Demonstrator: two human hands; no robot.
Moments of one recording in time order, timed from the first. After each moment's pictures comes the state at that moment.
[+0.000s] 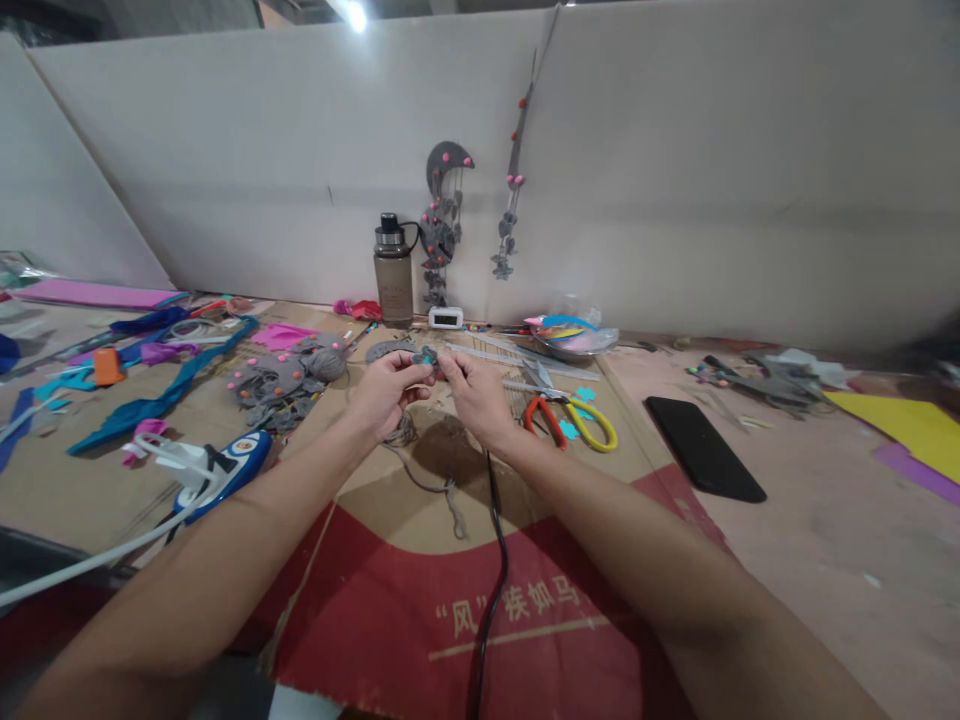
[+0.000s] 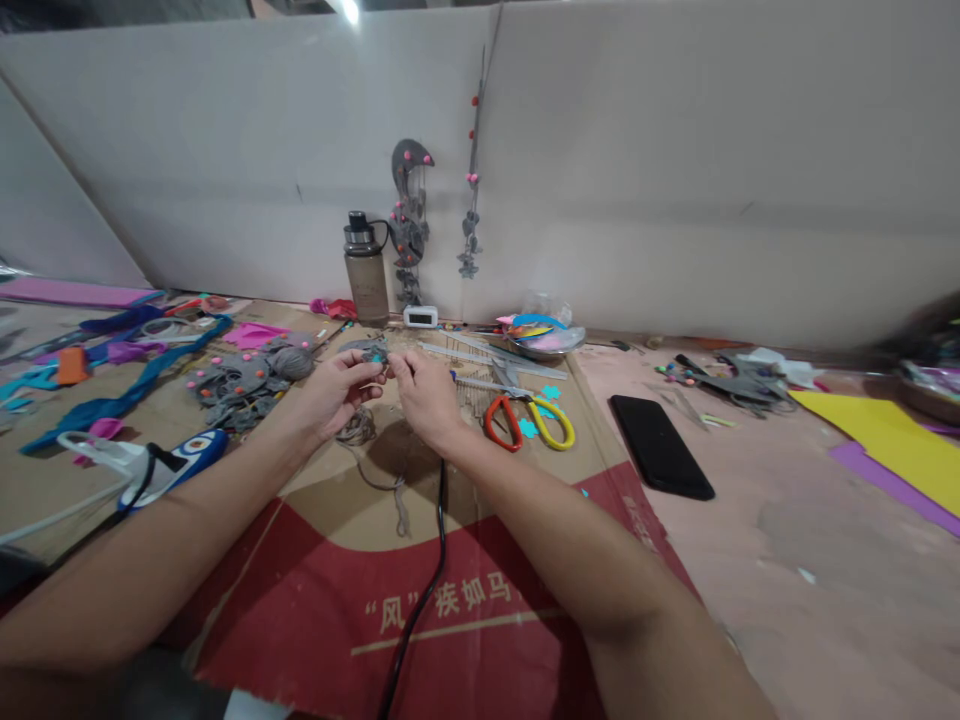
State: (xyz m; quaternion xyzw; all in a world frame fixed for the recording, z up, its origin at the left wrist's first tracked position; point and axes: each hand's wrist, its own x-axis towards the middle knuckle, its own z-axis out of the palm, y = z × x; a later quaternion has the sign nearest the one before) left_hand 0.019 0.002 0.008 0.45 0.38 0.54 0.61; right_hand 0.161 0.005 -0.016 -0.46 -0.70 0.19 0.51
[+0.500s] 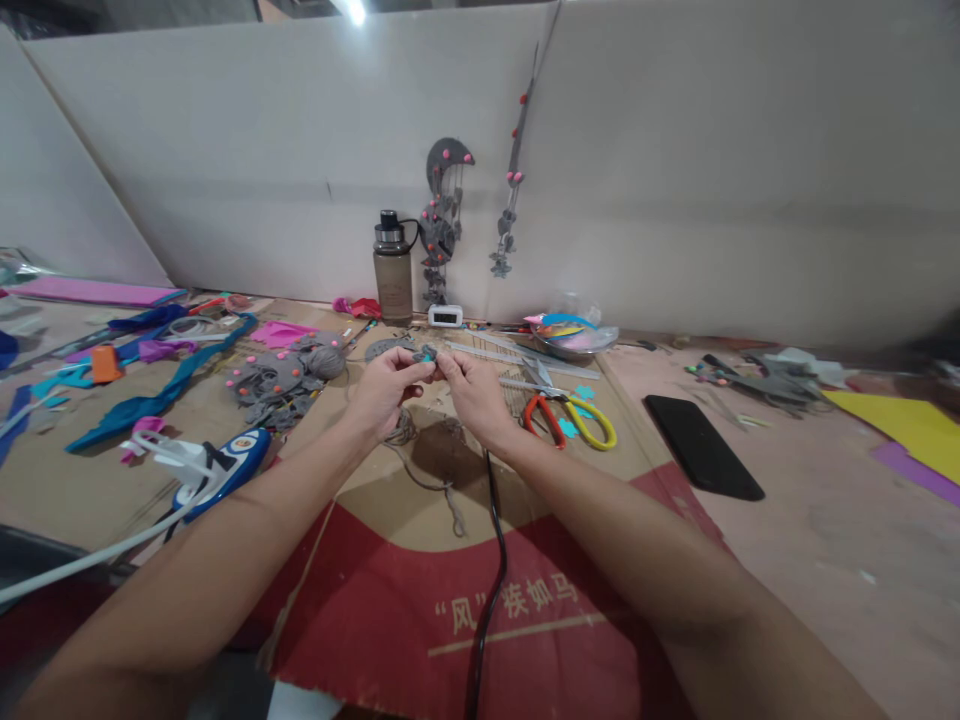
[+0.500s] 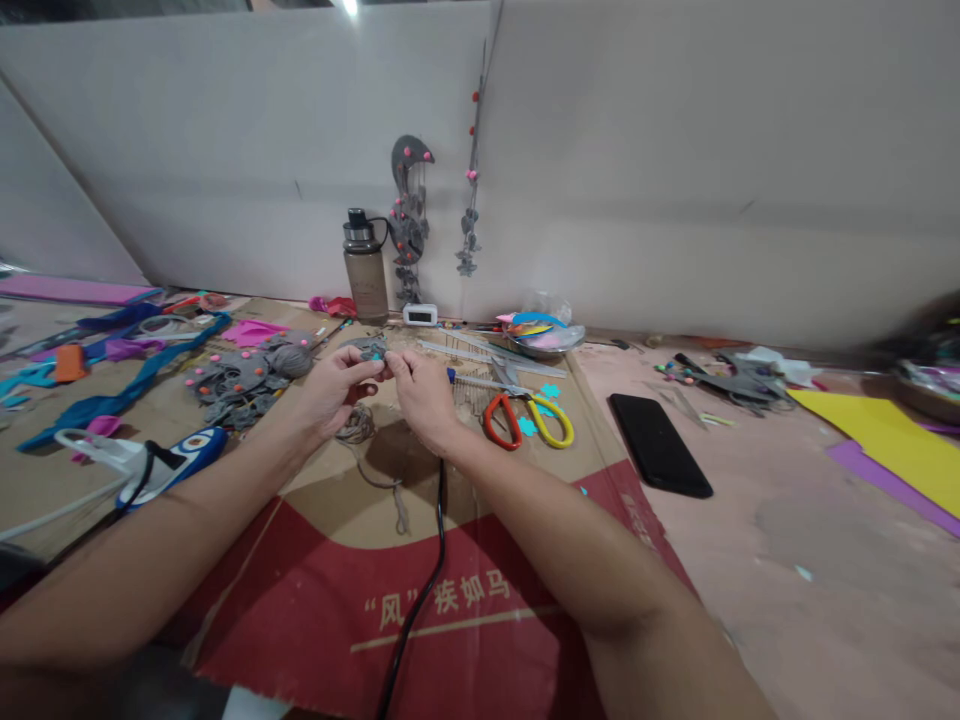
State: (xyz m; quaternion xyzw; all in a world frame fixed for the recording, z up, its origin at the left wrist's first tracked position) left_hand 0.021 0.002 0.007 0.47 0.38 0.55 0.58; right_hand 0.156 0.003 -0.014 -0.43 -0.67 0.26 0.55
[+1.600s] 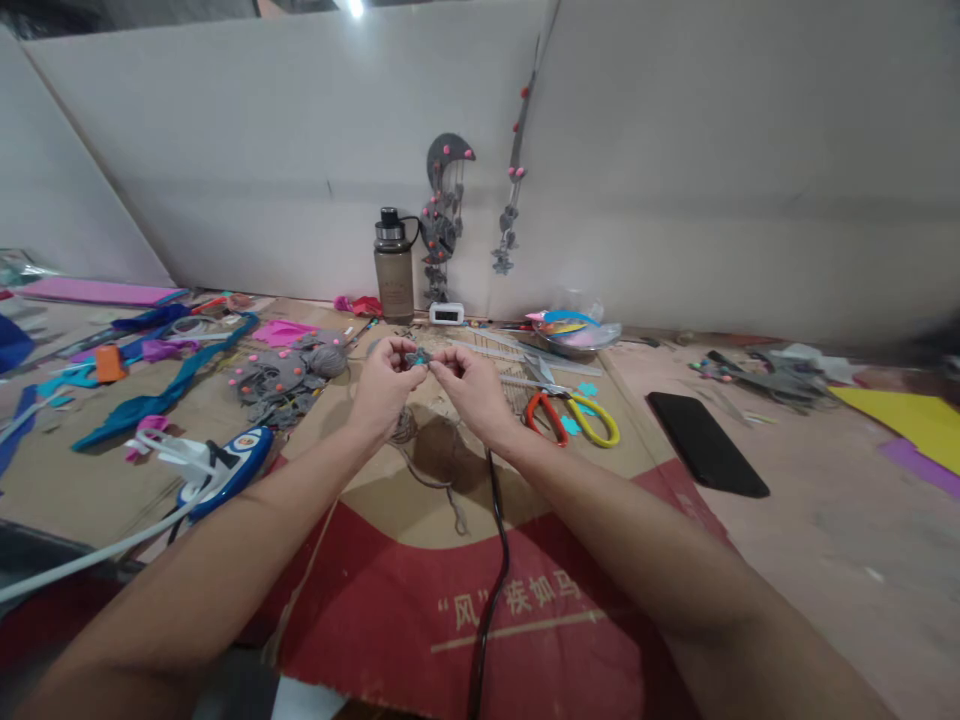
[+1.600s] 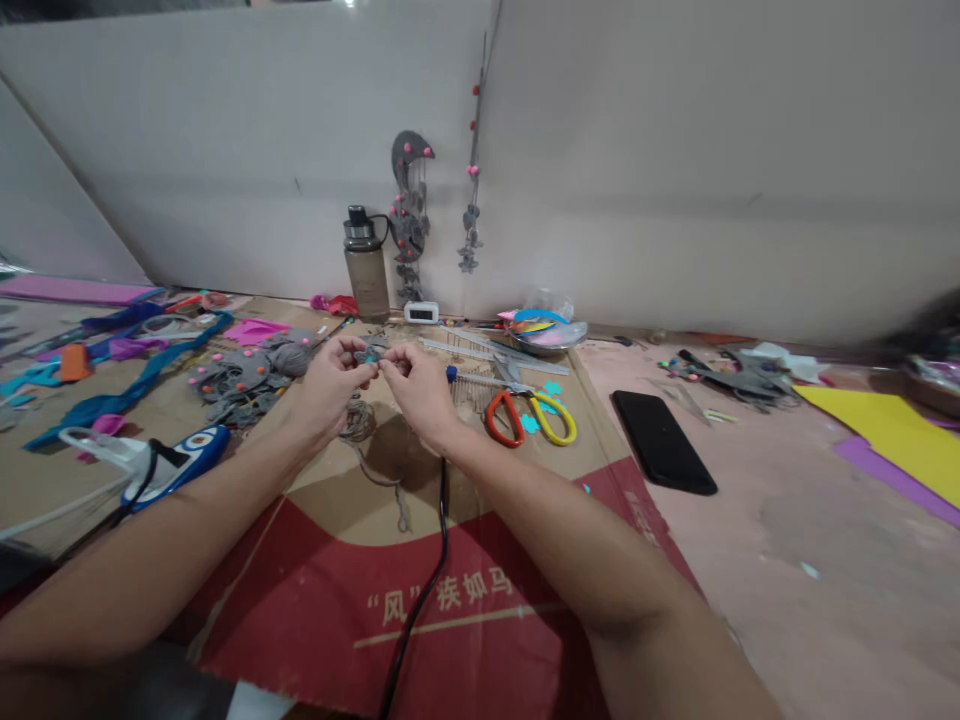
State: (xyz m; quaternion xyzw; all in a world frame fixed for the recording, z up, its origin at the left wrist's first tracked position) left_hand 0.021 -0.001 0.003 0.56 0.42 0.59 0.41; right_hand 0.150 -0.003 -0.006 -0.44 -0.64 0.32 0.54
